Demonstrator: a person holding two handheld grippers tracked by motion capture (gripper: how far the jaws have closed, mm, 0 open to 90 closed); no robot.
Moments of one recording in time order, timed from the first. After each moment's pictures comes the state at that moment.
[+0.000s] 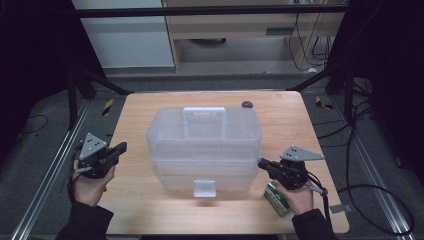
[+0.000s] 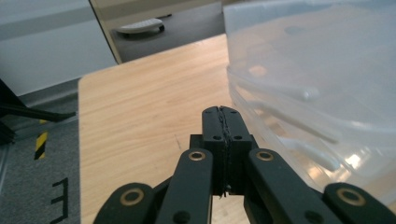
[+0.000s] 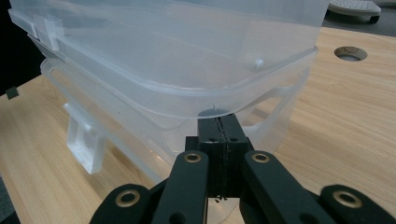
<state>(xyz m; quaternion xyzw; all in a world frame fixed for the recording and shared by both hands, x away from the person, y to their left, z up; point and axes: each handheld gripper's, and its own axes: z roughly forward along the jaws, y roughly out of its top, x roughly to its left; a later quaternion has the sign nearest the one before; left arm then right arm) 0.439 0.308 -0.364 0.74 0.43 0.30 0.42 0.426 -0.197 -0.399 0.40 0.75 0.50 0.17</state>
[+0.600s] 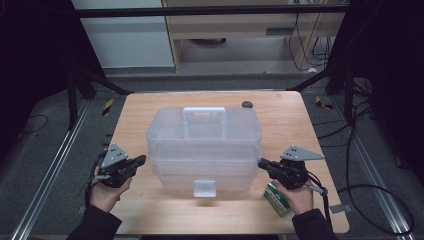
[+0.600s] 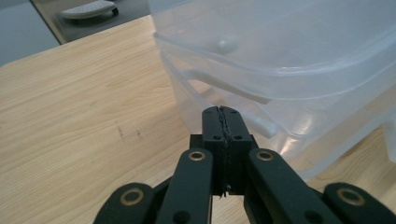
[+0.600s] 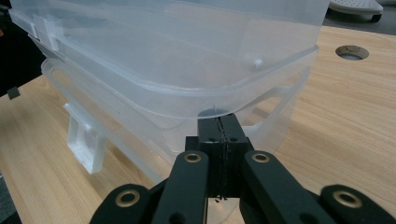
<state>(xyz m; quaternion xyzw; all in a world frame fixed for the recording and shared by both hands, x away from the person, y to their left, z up) 0.437 0.276 -0.394 0.79 0.38 0.24 0.41 0.427 -0.198 -0.400 0.40 0.75 0.50 0.16</state>
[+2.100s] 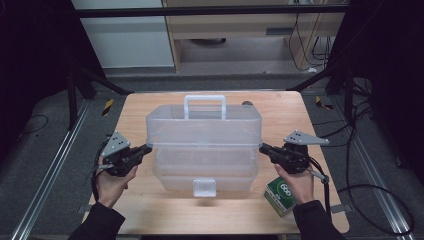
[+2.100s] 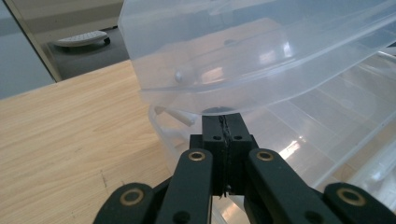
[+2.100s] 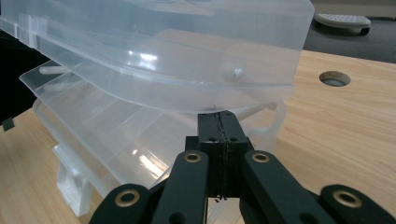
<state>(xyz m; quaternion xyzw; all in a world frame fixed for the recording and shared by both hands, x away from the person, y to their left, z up) 0.454 0.263 -0.366 0.76 0.37 0.24 0.47 0.454 -0.203 -0.376 0.41 0.73 0.52 0.17</state>
